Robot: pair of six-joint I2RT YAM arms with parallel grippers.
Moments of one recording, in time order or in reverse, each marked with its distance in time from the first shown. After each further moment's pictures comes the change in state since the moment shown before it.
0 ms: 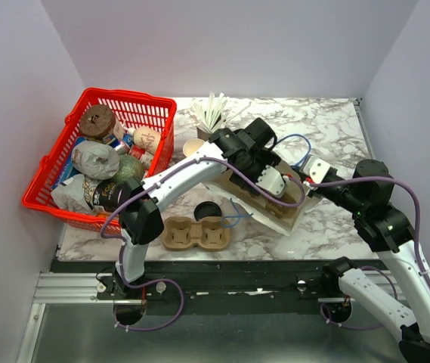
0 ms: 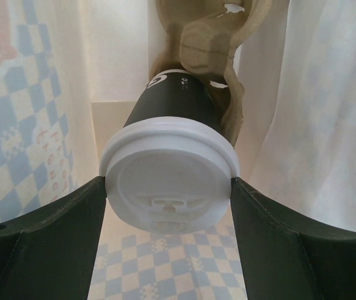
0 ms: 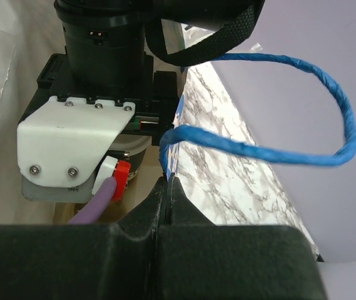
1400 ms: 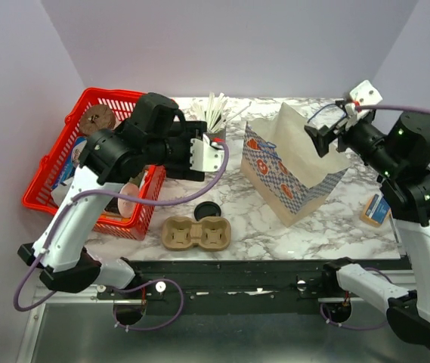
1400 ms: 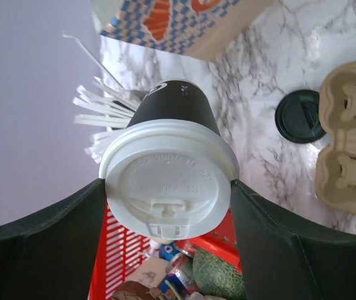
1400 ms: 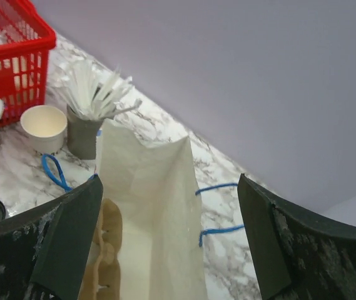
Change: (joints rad) left arm 0.198 -0.601 0.016 -0.228 0.038 -0.254; right arm -0.115 0.309 0.596 -0.134 0.158 0.315
